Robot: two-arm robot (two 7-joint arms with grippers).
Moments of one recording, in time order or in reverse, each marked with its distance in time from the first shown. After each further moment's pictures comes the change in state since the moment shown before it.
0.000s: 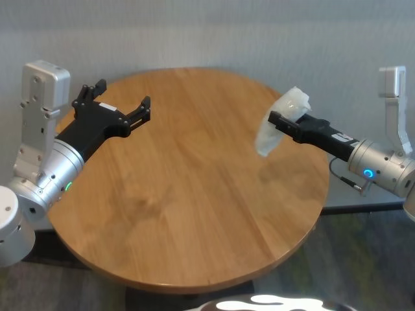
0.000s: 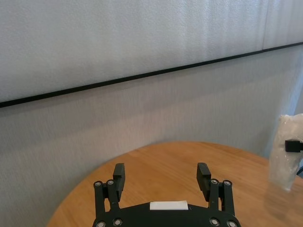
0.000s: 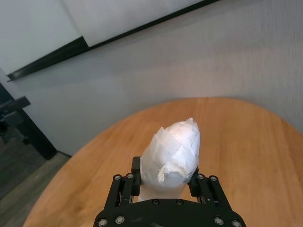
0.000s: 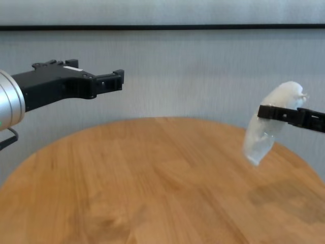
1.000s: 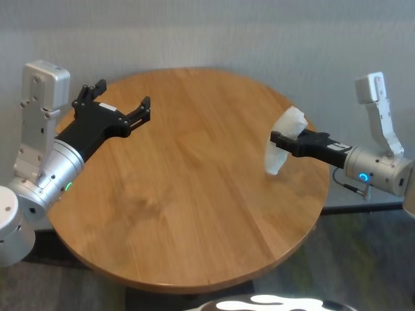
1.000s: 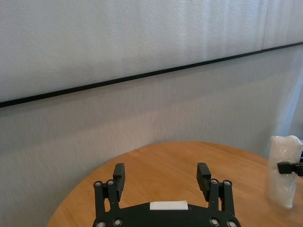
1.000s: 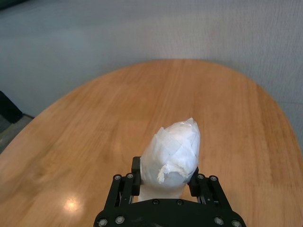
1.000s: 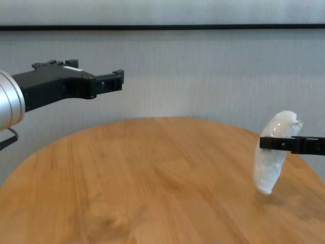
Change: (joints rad) left arm 0.000 0.000 0.000 0.000 0.000 0.000 0.000; right arm 0.056 -0.007 -0.047 0.059 -0.148 0.115 -0.075
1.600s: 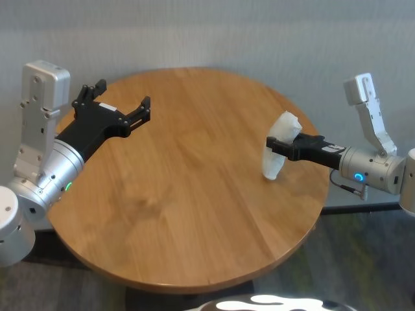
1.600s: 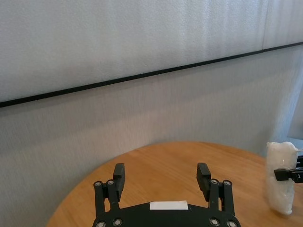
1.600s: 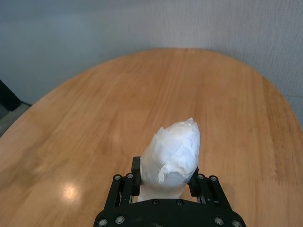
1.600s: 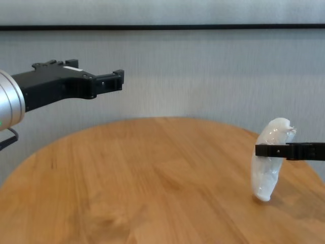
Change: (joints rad) left arm 0.000 0.000 0.000 0.000 0.000 0.000 0.000; right arm 0.027 -0.012 -0.021 0.028 -0.036 0.032 0.006
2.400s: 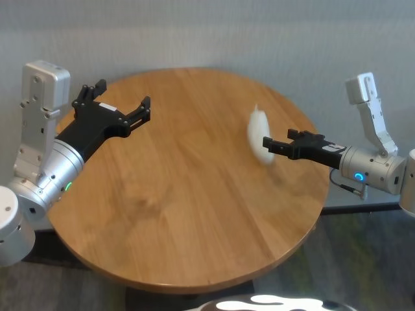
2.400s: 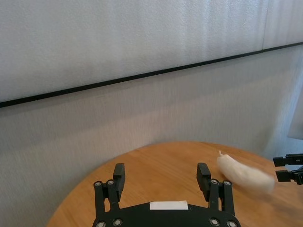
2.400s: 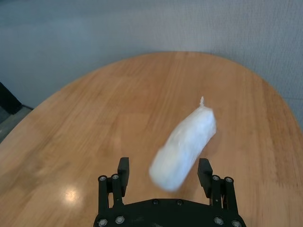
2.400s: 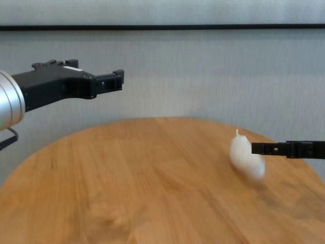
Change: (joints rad) left arm 0.000 0.000 0.000 0.000 0.000 0.000 0.000; right arm -0.006 0.001 0.006 -0.007 0.010 -0.008 -0.003
